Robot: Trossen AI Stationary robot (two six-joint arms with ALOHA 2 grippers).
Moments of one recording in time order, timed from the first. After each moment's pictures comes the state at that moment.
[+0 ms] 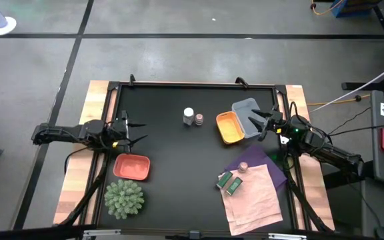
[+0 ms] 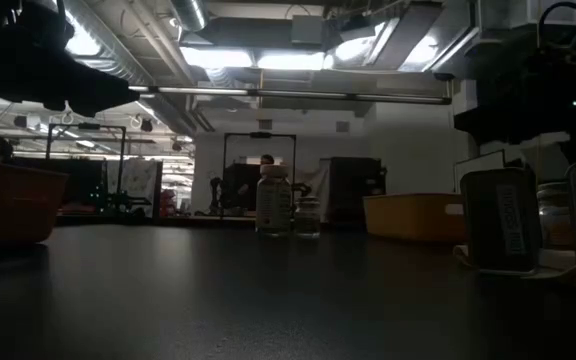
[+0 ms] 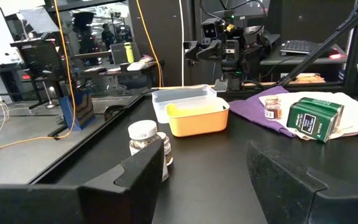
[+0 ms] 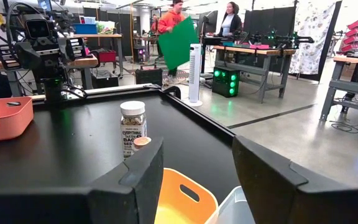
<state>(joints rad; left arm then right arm) -0.06 0.01 0.05 -0.07 -0.30 0.10 -0.47 0.03 0.01 0.03 -0.01 -0.03</state>
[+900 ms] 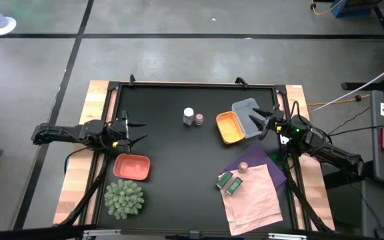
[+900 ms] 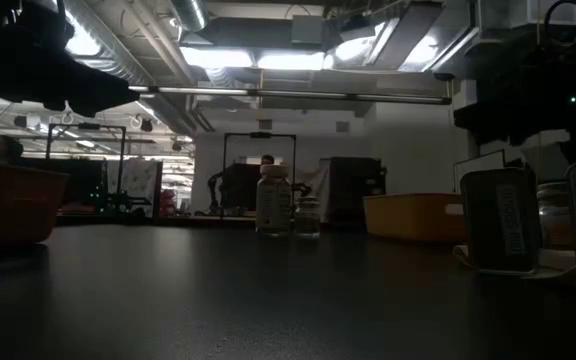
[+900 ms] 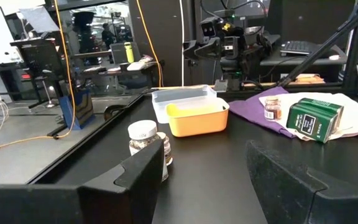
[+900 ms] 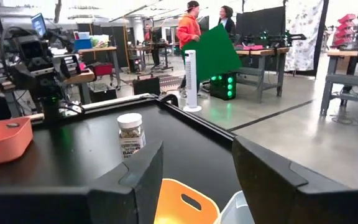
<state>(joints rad) -0.06 0.01 0.05 -0.07 -0.30 0.10 -0.47 0.03 0.01 0.06 0.02 0.05</state>
